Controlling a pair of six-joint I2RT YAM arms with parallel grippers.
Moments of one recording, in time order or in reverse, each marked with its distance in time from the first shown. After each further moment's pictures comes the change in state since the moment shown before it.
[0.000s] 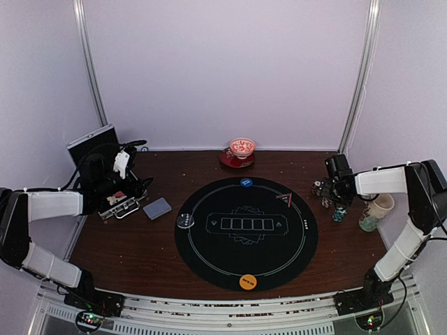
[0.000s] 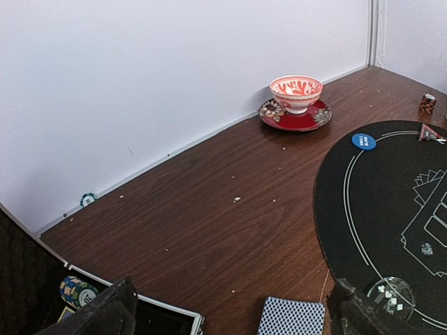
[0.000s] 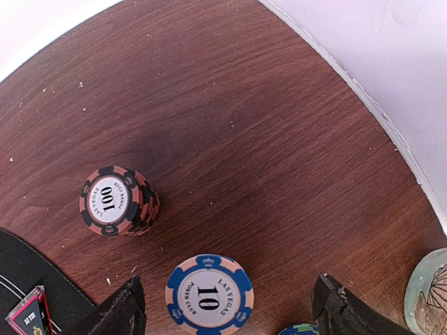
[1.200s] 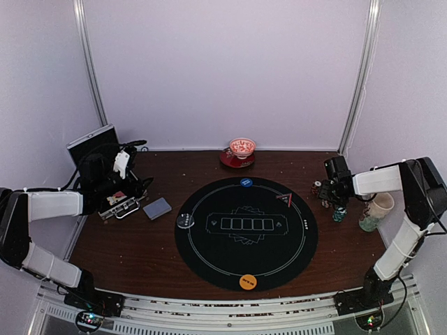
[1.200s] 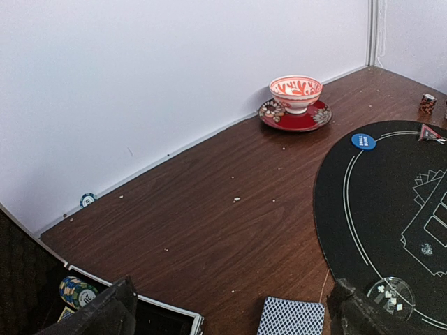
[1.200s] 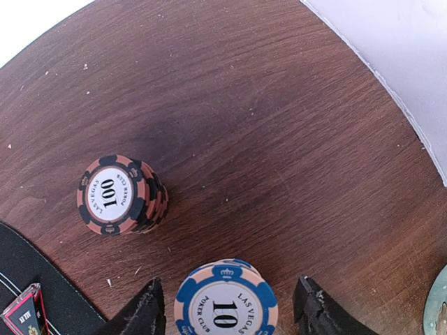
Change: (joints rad) left arm 0.000 0.000 0.000 0.000 0.002 0.000; right arm -0.017 0.052 0.002 0.045 -0.066 -0.032
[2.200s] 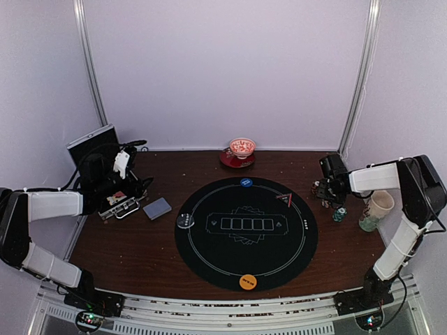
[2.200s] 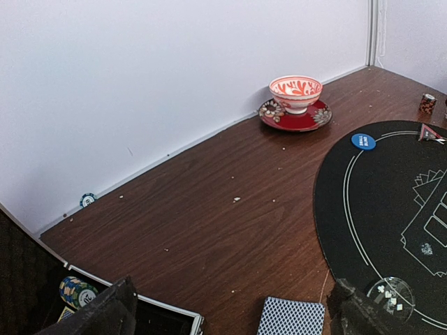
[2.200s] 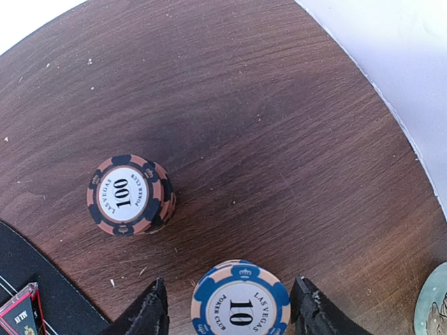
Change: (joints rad) left arm 0.000 0.000 0.000 0.000 0.000 0.000; right arm 0.040 0.025 0.053 -0.058 0.057 -0.026
